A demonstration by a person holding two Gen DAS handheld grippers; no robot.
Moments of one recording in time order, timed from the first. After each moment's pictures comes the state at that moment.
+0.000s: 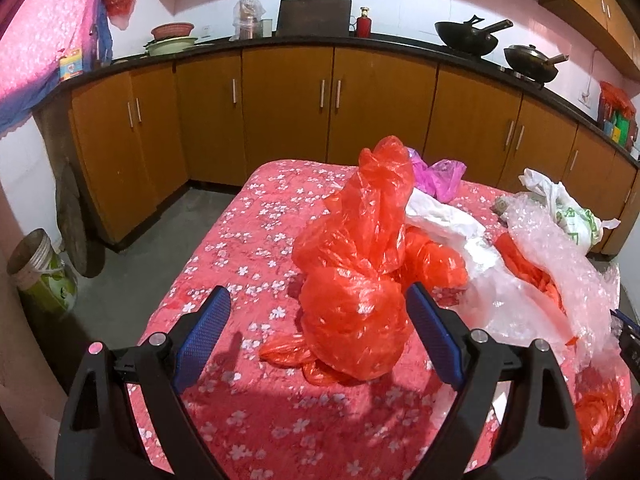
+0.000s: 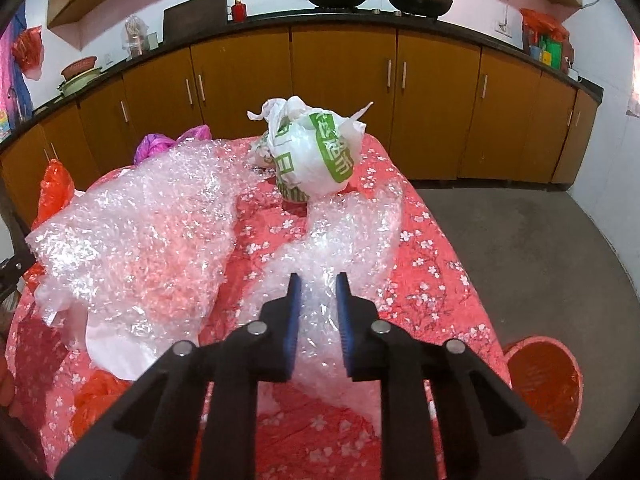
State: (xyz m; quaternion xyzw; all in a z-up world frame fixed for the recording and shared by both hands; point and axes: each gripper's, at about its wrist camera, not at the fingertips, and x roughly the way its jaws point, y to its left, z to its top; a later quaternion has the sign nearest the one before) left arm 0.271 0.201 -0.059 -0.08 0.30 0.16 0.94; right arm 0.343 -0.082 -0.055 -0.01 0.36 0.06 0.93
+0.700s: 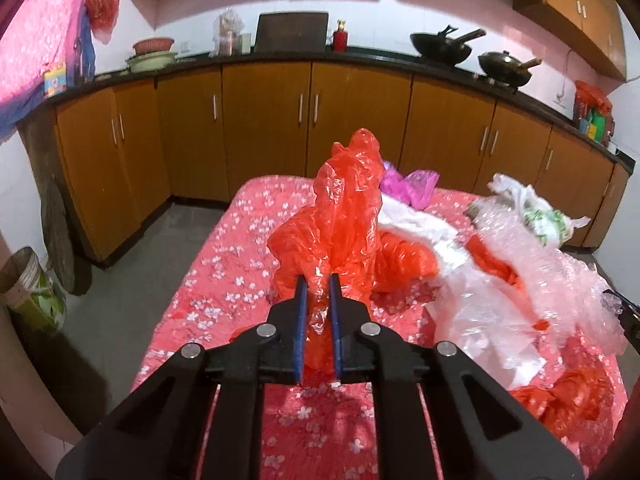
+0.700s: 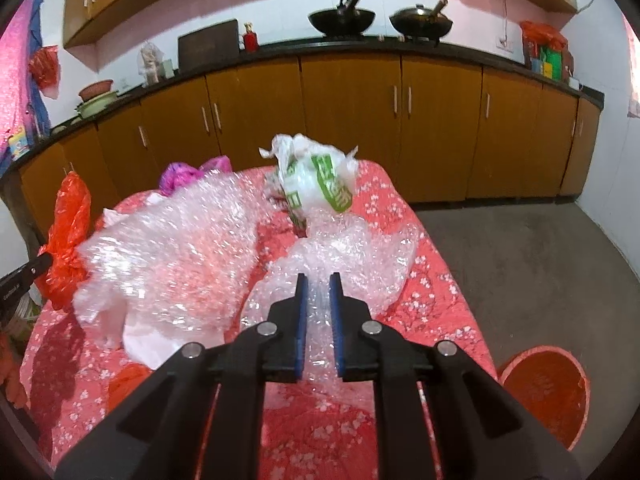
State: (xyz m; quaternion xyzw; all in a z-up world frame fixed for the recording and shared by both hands) left arm 0.246 0.199 -0.040 -0.07 0.27 0.12 0.95; right arm 0.311 -0.095 -0.028 0.00 0.30 0.09 0.95
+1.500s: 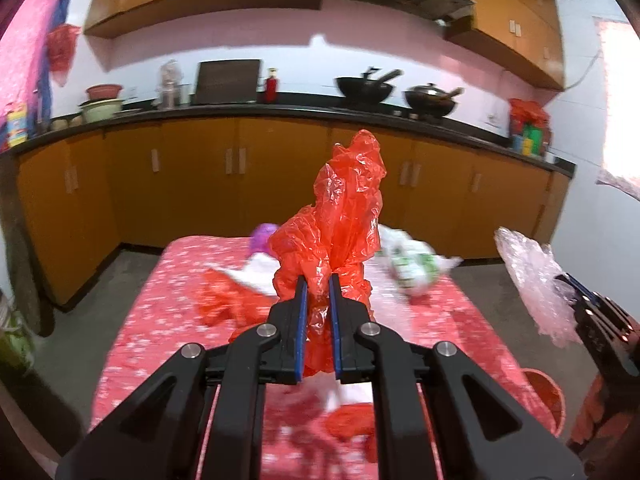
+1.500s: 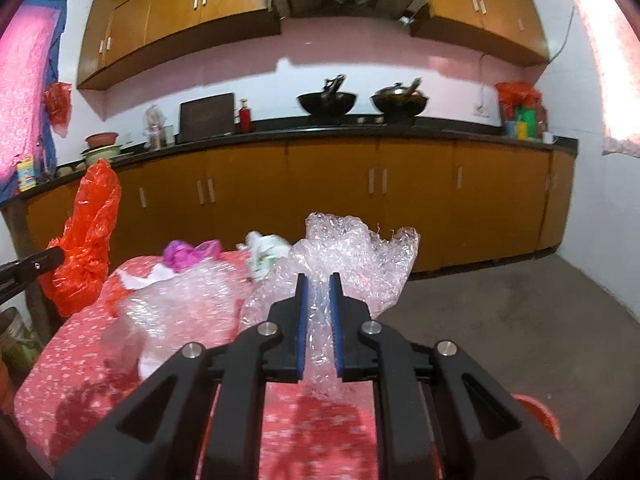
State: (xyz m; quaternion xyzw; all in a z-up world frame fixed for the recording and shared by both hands) left arm 0.219 0.090 0.031 -0.05 0.21 0.01 0.98; right arm 0.250 -0.166 0.044 0.00 0.17 0.06 0.98
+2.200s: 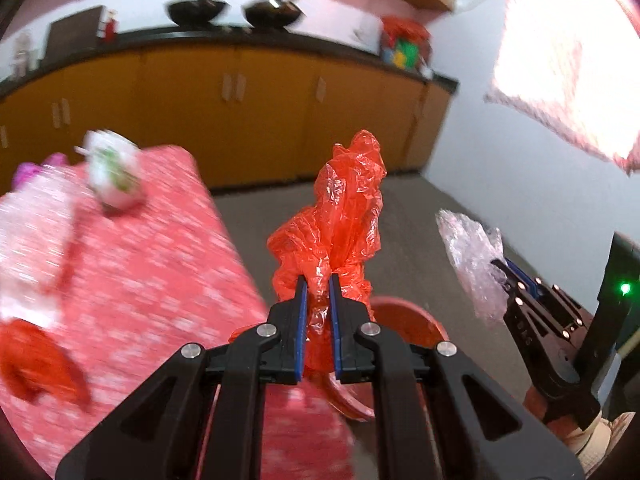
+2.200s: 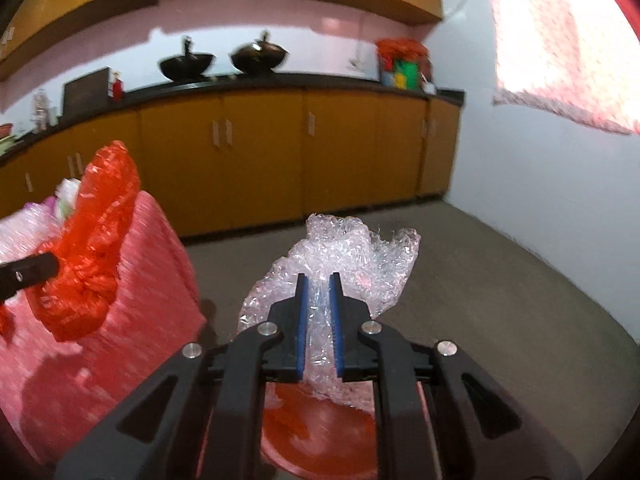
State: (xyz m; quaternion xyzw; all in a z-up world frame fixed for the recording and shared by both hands) left arm 0.242 -0.186 -0.047 -0.03 0.33 -0.22 0.92; right arm 0.208 -0.409 -0.035 0.01 0.25 -0.14 0.96
